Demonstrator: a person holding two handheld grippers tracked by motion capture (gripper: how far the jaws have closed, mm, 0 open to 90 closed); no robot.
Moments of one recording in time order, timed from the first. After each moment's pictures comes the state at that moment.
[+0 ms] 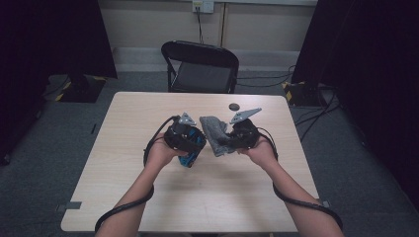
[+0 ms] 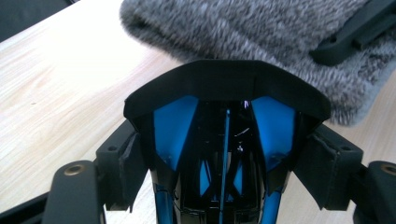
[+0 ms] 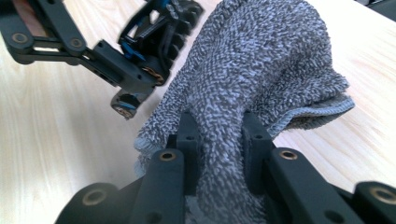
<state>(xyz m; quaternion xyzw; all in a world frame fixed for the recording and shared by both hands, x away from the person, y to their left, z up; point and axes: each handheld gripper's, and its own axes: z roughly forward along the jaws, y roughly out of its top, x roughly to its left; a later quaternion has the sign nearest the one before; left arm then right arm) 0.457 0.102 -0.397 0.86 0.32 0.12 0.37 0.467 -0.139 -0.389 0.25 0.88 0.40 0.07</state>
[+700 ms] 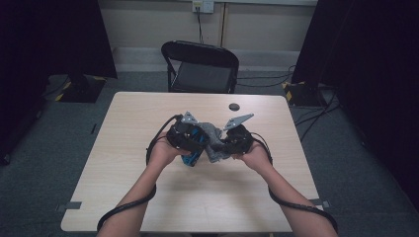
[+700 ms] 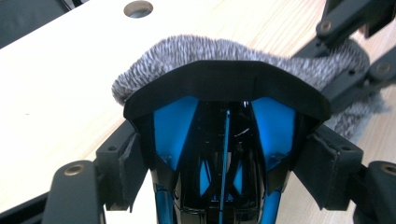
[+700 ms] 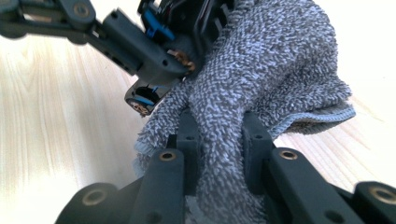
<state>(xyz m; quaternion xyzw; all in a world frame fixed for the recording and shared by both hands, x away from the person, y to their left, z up) 0.458 0.095 -0.392 0.86 0.31 0.12 0.38 0.462 -0.125 -0.407 0.23 0.89 0.39 0.05</state>
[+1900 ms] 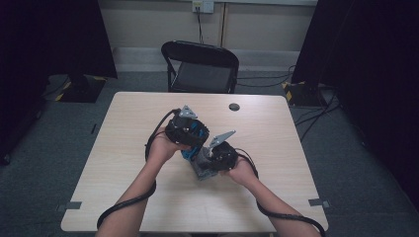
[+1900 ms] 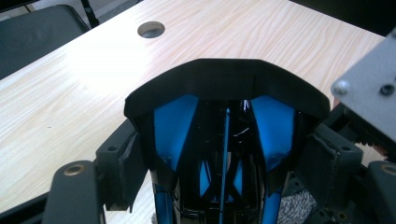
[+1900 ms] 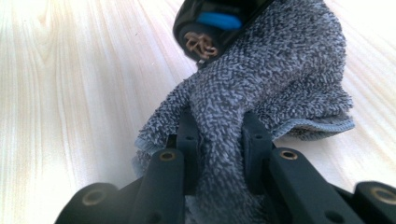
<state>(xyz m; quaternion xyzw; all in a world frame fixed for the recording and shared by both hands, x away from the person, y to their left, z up) 0.461 0.099 -0.374 0.85 0.32 0.14 0.40 0.440 -0.088 -0.459 0.21 0.90 0.38 0.00</state>
